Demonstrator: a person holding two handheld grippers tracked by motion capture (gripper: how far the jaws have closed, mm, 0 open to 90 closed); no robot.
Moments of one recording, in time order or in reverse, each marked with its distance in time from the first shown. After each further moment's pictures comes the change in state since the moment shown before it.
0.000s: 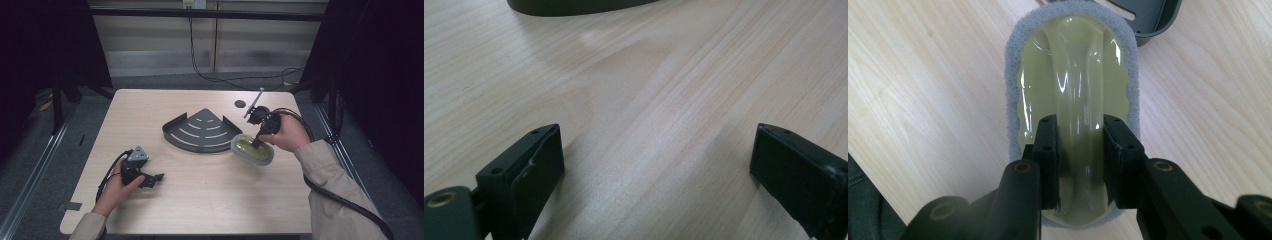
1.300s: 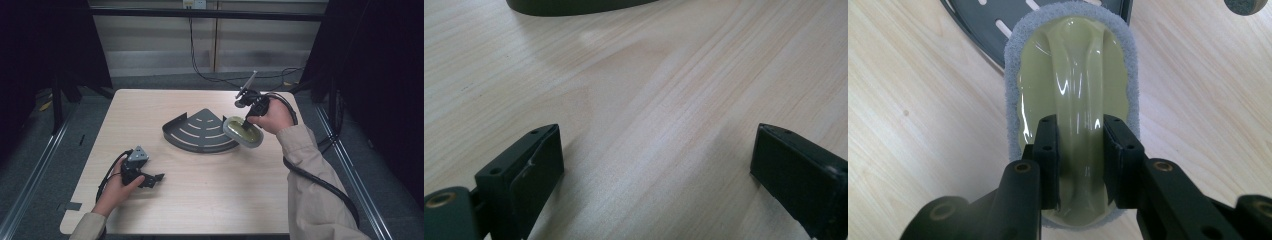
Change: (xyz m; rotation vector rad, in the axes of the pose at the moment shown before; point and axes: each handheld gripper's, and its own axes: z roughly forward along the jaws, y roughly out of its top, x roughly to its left) left arm 0.000 0.000 0.000 0.000 -0.001 0.000; right arm -0.027 0.045 -0.002 -0.069 -0.045 0.118
